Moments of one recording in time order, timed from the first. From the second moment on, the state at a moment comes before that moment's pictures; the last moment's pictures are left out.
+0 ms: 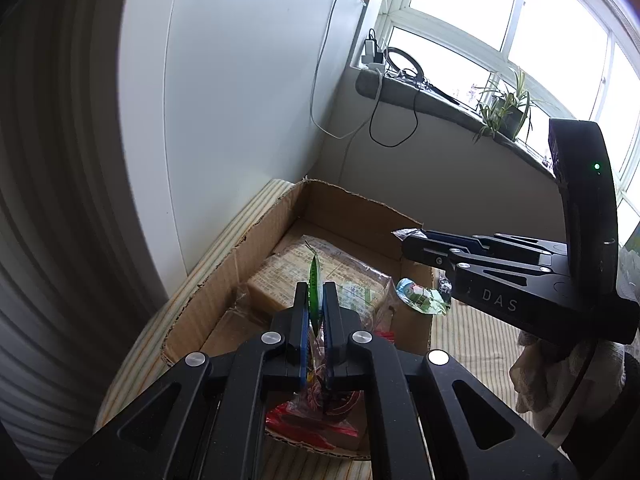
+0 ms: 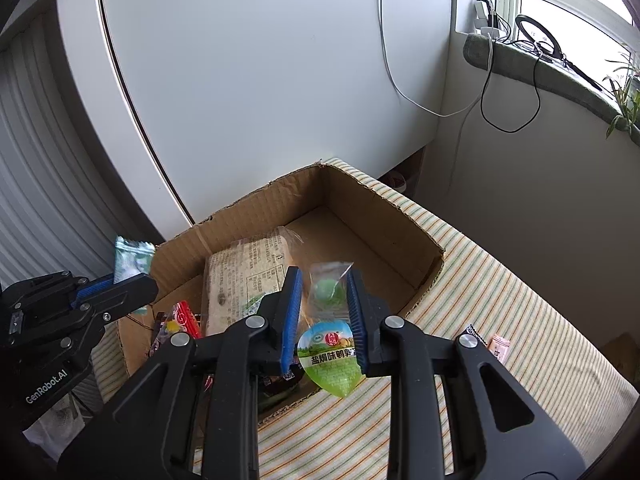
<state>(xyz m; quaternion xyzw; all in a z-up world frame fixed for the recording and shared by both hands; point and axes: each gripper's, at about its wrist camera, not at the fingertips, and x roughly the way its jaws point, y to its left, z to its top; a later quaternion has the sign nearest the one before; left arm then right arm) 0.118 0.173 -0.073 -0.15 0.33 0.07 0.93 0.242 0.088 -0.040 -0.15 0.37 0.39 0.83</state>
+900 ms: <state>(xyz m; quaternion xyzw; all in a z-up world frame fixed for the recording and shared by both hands) 0.109 0.126 -0.058 -0.14 0.31 0.04 0.94 0.281 -0.046 -0.014 -0.08 0.37 0.32 0.87</state>
